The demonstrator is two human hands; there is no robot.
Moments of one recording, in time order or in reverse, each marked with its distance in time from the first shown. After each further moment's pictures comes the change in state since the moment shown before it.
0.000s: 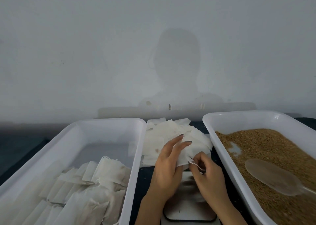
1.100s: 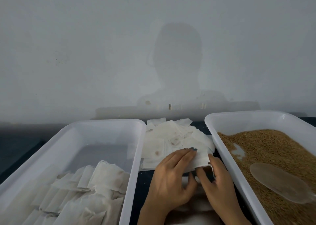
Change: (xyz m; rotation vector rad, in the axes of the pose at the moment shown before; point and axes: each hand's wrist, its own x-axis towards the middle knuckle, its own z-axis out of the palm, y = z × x) left_hand -0.004 -0.005 0.006 0.148 -0.007 0.213; right_hand 0.002 0.010 -0.006 0.104 0.033 -0.027
